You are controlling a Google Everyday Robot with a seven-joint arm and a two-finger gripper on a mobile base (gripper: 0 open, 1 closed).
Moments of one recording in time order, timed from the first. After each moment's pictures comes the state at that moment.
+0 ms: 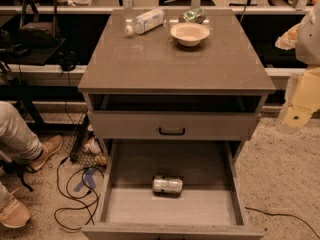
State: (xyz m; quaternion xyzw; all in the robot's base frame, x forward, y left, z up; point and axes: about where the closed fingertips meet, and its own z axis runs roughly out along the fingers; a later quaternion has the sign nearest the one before) arm 0.438 -0.217 0.976 -0.60 0.78 -0.03 0.16
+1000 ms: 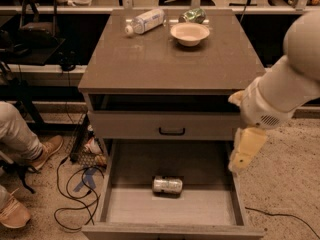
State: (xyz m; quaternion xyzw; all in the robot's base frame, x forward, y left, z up) arm 0.455 -0.175 0.830 -0.63 0.76 0.05 0.16
